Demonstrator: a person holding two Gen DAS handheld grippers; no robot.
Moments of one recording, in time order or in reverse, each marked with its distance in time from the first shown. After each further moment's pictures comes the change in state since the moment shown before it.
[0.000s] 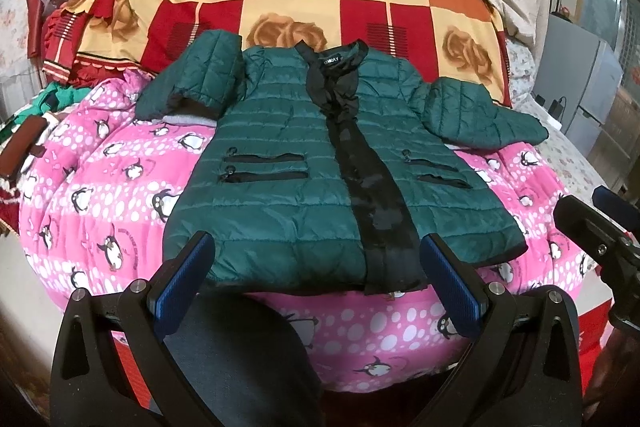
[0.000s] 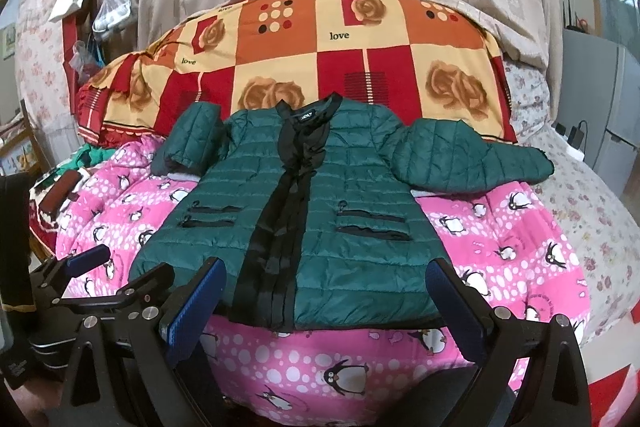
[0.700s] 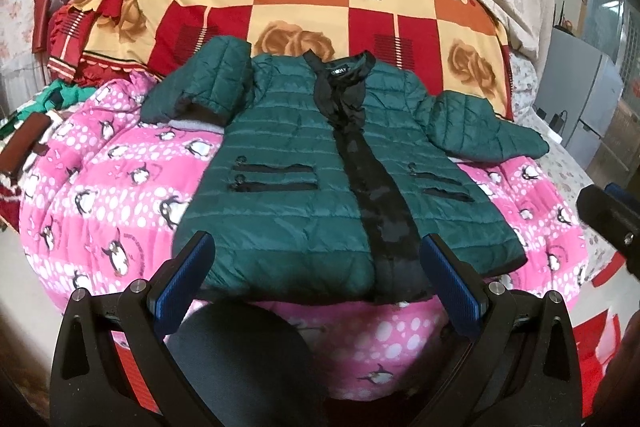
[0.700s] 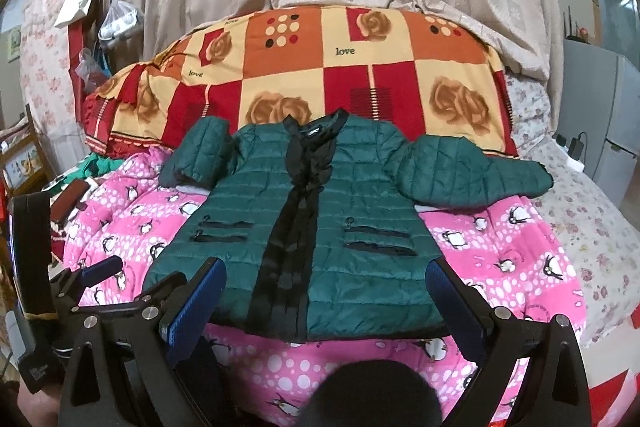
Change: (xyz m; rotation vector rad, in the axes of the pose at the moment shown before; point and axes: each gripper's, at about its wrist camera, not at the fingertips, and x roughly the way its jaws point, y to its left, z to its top) left arm -0.003 0.018 0.007 -0.030 -0.037 0.001; right arm -0.013 0.011 0.016 -0.005 -0.034 0.010
